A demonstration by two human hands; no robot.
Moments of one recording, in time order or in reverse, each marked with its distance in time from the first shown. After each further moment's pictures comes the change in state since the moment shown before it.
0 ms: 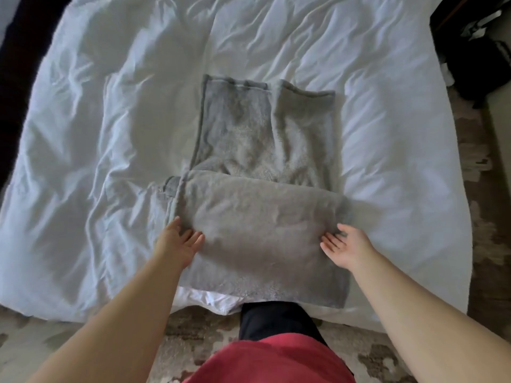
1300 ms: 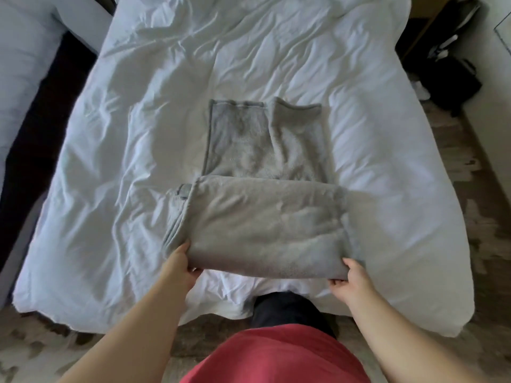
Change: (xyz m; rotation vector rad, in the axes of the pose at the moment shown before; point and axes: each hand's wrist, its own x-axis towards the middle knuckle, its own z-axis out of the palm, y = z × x) left_hand -0.021 -0.024 -0.078 0.078 0.048 0.041; right_hand -0.039 0.104 -0.066 0.210 0.047 -0.108
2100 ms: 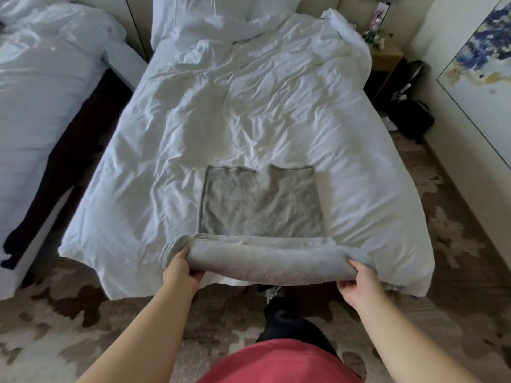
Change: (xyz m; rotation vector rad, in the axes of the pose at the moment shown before) left_hand -0.094 -0.086 -0.192 -0.225 -0.087 0.008; right_hand -0.123 0.096 -0.168 0.099 -0.099 -0.221
